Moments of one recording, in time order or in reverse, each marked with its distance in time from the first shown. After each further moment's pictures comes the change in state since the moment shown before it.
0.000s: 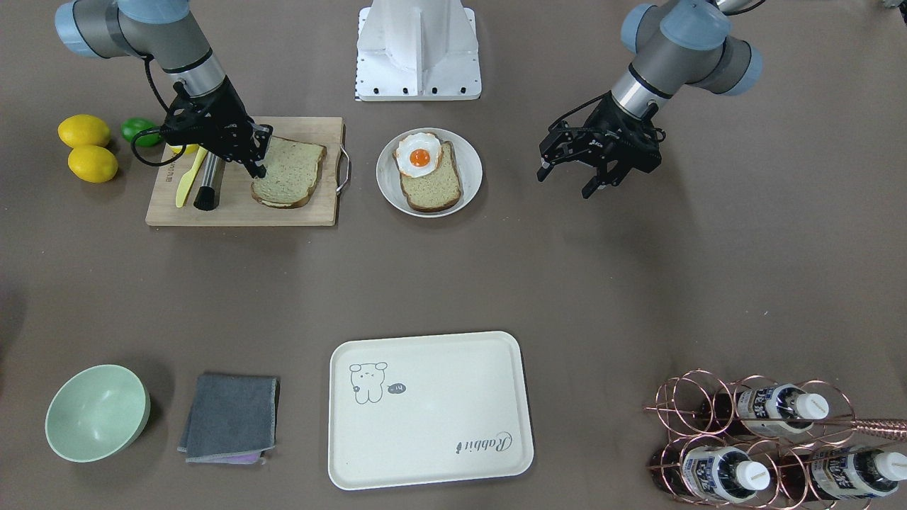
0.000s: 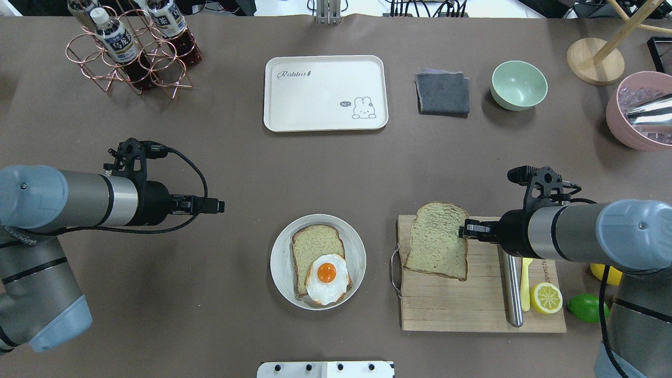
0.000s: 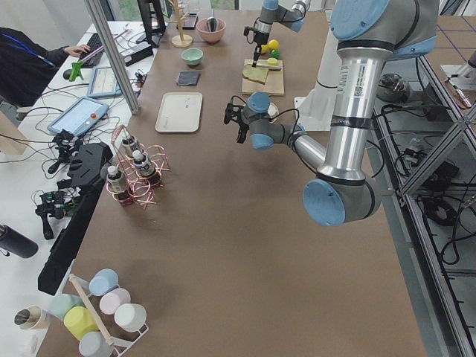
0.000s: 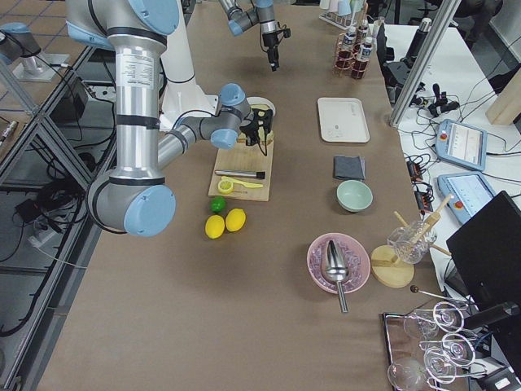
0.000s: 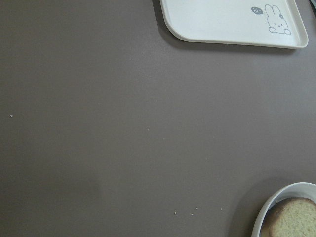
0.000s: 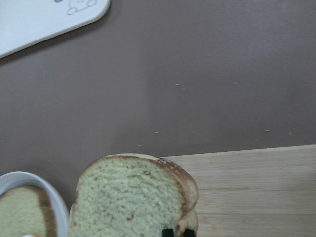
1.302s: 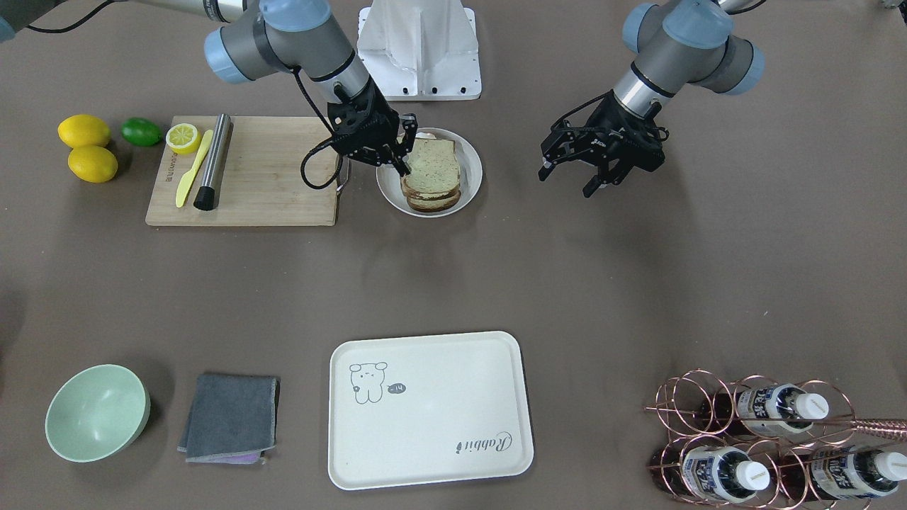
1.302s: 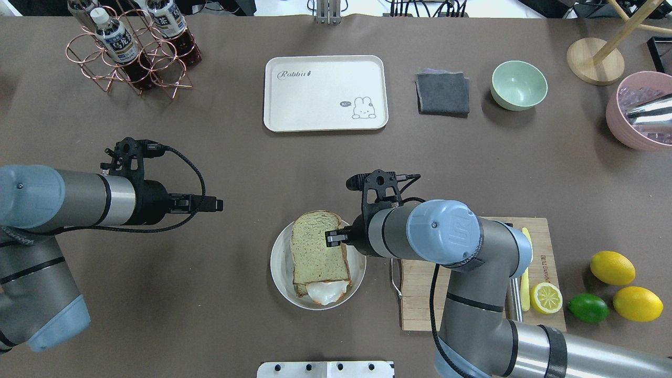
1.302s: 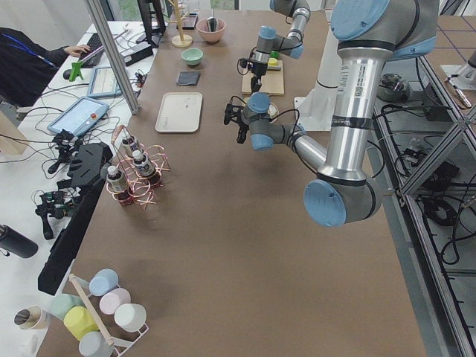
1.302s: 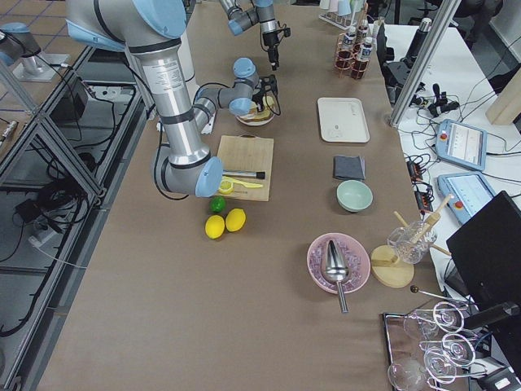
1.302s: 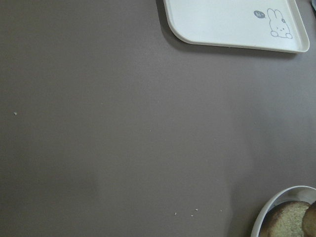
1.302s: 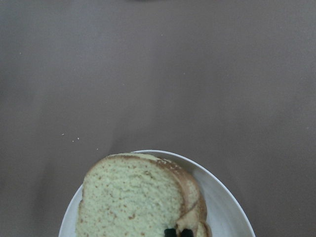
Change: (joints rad) left arm -0.004 0.005 -0.003 -0.005 0.001 -0.021; right arm -0.140 0.485 -0.329 -0.093 -0.090 -0.242
